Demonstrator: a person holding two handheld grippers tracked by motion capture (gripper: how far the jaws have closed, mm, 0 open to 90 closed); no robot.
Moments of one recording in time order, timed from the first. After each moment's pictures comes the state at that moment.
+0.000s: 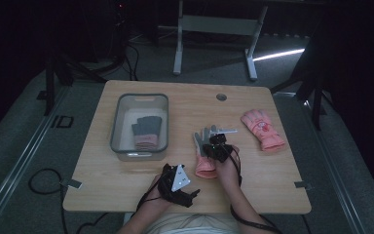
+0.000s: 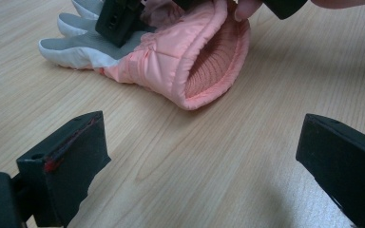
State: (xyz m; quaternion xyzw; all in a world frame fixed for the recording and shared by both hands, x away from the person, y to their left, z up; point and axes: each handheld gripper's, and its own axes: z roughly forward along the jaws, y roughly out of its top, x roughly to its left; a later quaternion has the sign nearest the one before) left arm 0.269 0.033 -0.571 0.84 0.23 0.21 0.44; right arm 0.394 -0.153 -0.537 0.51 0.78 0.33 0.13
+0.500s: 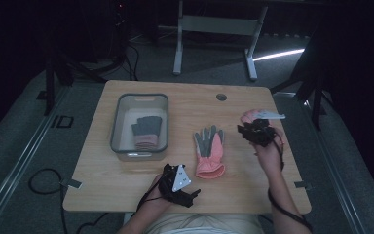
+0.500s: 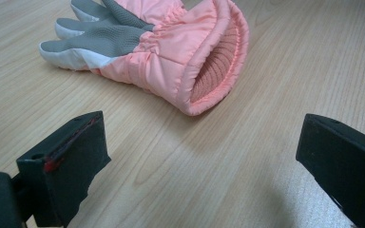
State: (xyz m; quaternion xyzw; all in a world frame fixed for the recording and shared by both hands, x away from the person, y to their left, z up) left arm 0.270 0.031 -0.571 0.84 0.23 0.21 0.44; right arm 0.415 -0.278 -0.465 0.46 0.77 0.37 0.24
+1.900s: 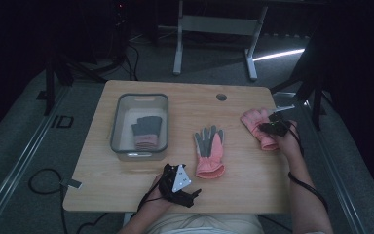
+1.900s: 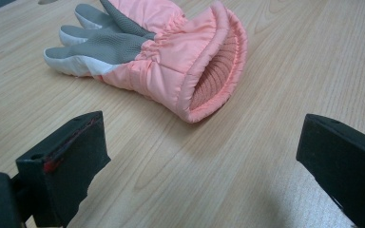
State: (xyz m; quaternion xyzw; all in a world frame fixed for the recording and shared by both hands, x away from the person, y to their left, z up) left arm 0.268 0.030 -0.568 0.84 0.23 0.21 0.45; right arm 0.506 -0.370 -0.524 0.49 0.80 0.27 0.20
